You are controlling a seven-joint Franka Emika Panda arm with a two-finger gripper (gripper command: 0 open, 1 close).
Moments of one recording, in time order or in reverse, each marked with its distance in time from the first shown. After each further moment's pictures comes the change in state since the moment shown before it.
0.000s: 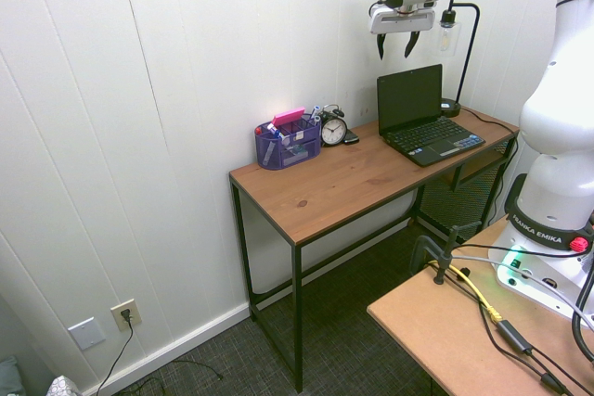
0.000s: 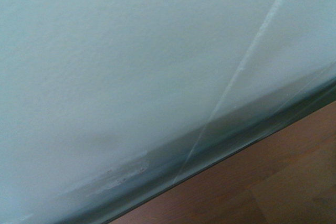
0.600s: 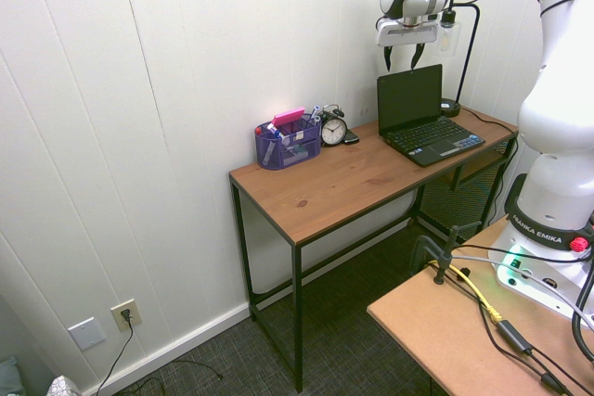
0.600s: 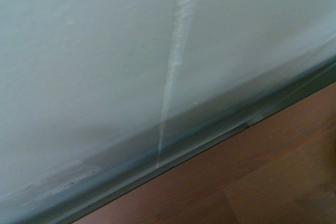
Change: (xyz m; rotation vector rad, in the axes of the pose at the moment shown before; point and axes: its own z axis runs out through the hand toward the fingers) arm 0.036 0.014 0.052 -0.060 -0.041 0.002
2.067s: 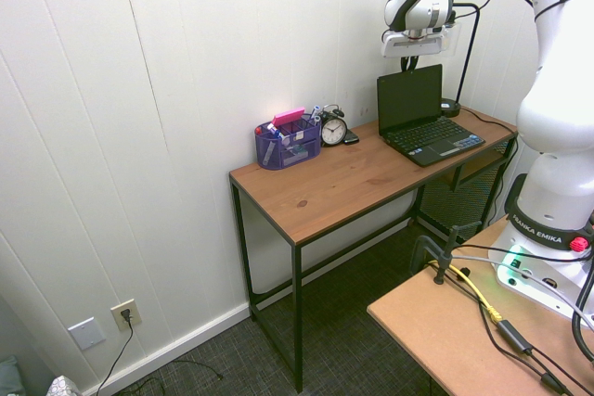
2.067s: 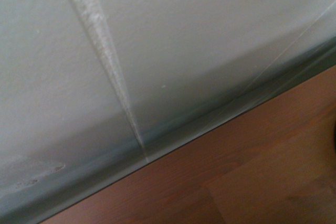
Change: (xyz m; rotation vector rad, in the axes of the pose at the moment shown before) arm 0.007 0.018 0.035 -0.017 -0.009 0.005
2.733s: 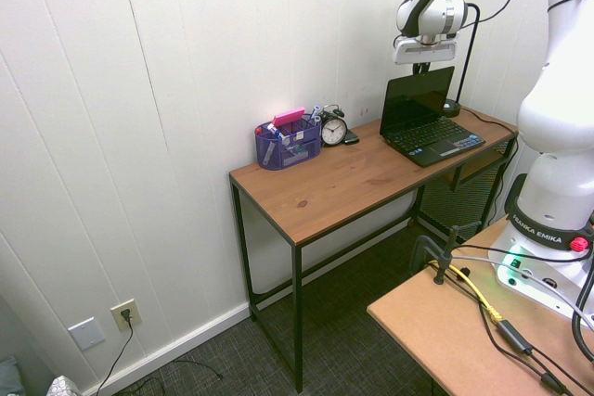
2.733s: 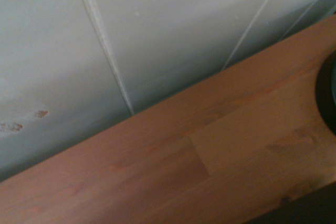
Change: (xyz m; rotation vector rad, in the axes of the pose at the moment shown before) arm -0.022 0.059 0.000 -0.005 -0.012 0.014
